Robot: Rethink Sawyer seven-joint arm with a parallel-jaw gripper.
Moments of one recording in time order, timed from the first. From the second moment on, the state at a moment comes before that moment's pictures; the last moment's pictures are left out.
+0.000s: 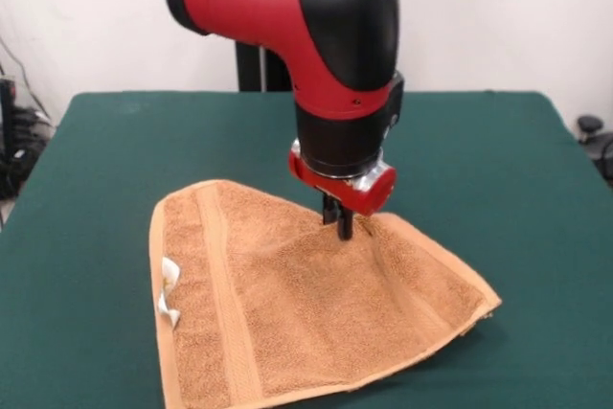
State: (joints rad) arm -0.08 -0.32 -0.19 1.40 0.31 0.66 2.04
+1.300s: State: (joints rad) arm -0.15 -0.32 -0.17 1.23 0.11 0.80 2.04
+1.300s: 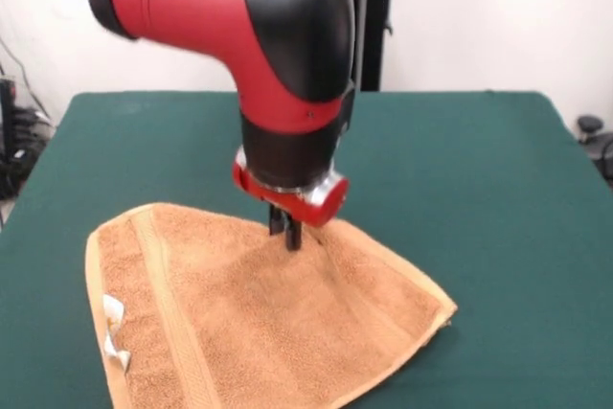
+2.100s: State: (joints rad) arm -0.26 -0.38 -0.12 1.22 0.03 0.80 2.04
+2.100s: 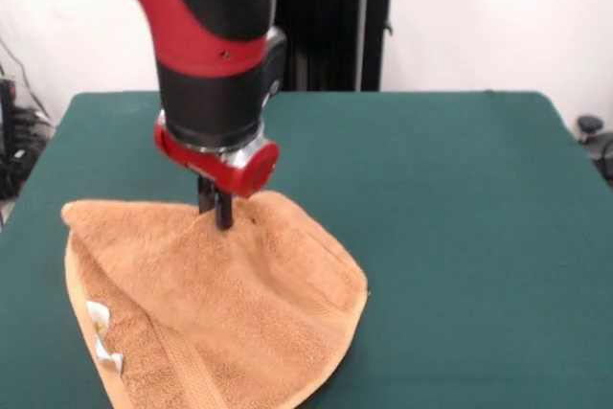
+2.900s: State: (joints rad) arm -0.29 -0.29 -0.06 1.22 0.00 0.73 2.04
